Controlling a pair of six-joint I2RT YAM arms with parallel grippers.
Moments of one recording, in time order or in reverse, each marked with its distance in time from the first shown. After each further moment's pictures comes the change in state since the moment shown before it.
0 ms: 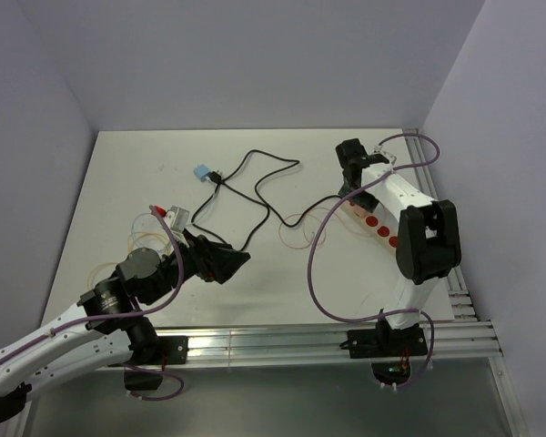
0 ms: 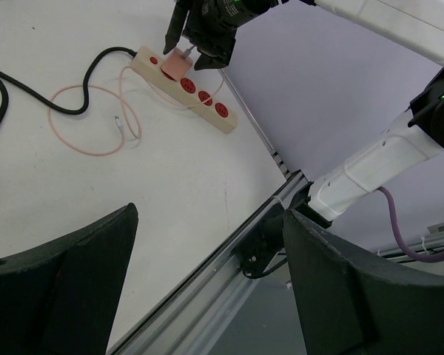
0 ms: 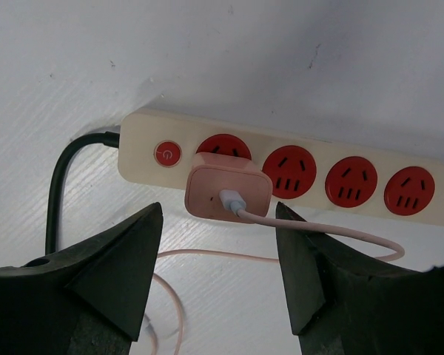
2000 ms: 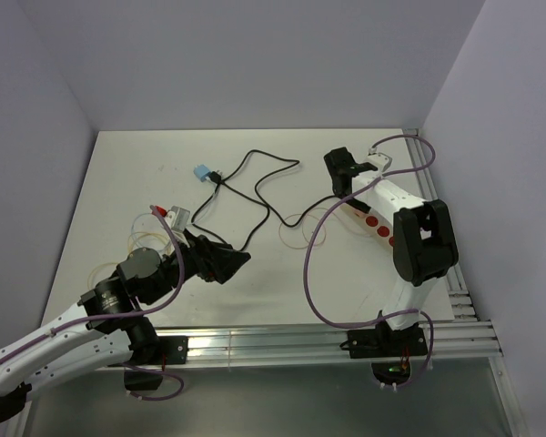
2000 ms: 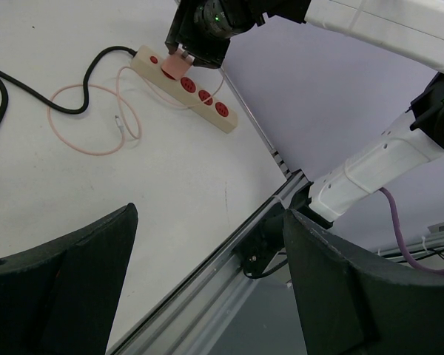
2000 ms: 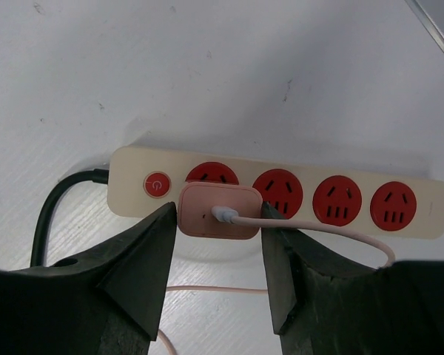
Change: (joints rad) left arm 0.000 0.002 0.000 0.001 0.001 0.000; right arm 0.078 -0.001 -0.079 0.102 0.233 0.056
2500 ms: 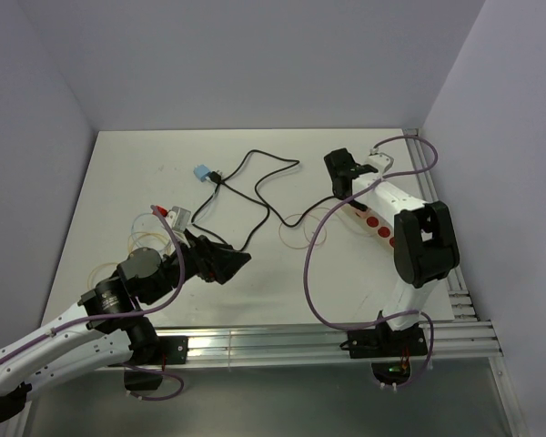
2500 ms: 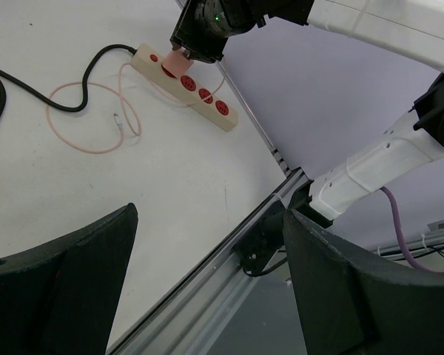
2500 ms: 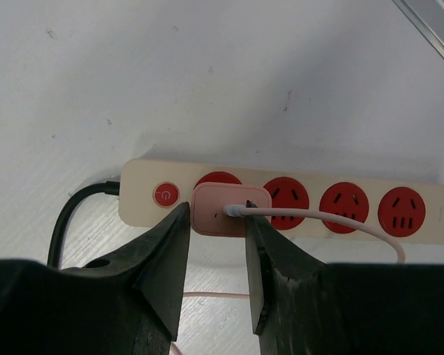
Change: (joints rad) left arm 0.001 0.003 0.000 -0.001 0.007 0.000; right arm 0.000 -0.009 -0.021 0.030 0.023 0.026
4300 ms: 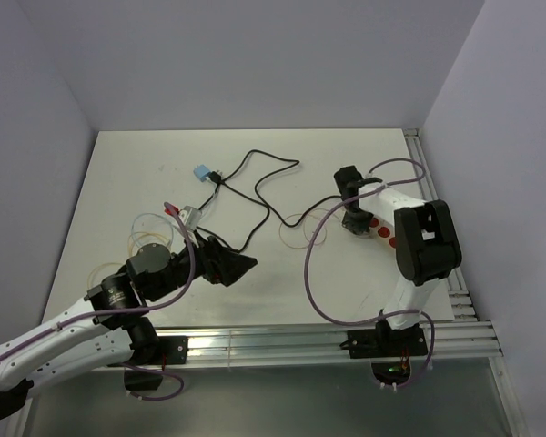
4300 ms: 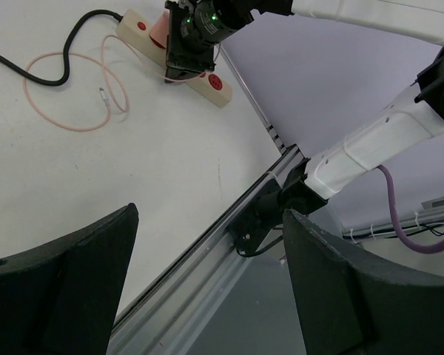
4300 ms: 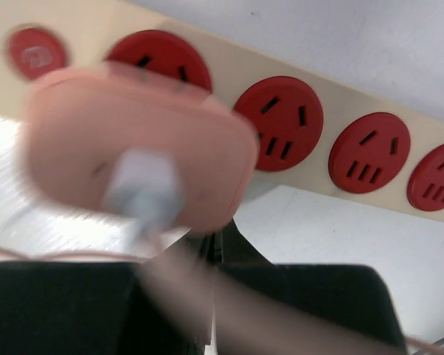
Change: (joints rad) left arm 0.000 0.052 0.017 -0.013 0.071 -0.023; right arm -0.080 0.016 -0.153 -0.026 -0.362 -0.178
